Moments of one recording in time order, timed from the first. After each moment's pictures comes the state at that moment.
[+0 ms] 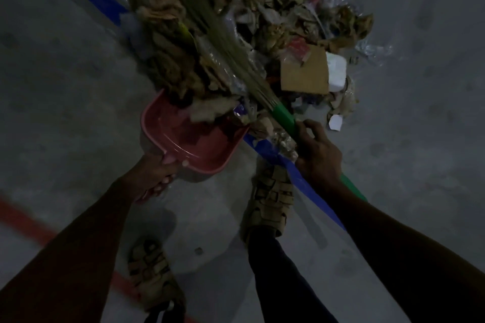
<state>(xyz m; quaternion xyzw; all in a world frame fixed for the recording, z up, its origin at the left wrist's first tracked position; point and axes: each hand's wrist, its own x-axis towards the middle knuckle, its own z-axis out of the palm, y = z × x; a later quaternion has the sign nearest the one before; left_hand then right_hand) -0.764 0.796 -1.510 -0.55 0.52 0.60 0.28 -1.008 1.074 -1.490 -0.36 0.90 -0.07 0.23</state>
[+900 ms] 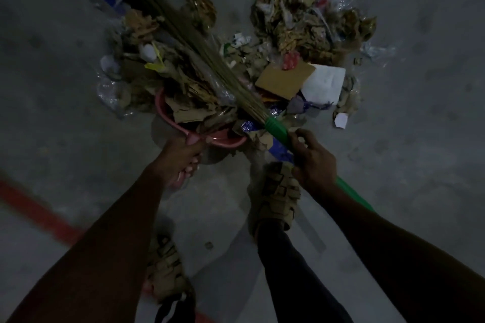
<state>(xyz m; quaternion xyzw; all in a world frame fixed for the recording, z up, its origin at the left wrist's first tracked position) -0.800 0.809 -1.479 -0.55 0.46 0.67 0.18 -0.970 1.067 -1.477 -0.40 0.88 -0.05 0.25</state>
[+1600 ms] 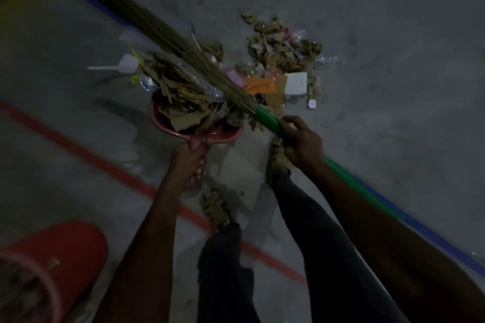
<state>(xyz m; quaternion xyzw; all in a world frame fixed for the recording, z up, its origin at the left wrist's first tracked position) -0.702 0.778 -1.153 -0.57 0.50 0.63 0.14 -0.879 1.010 -1.153 -0.30 0.91 -0.13 0.25</state>
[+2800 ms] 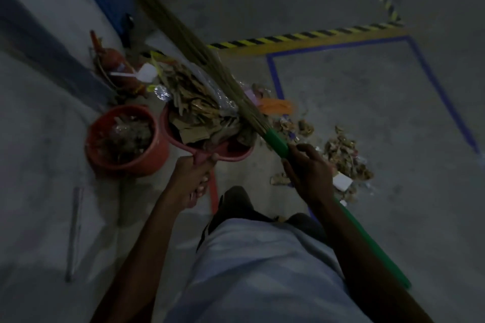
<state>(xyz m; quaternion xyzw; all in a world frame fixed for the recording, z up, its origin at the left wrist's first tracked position) -0.434 0.974 -0.777 -0.64 0.35 0.63 -0.25 -0.713 1.038 -0.812 -0.65 0.70 -0.27 0.12</state>
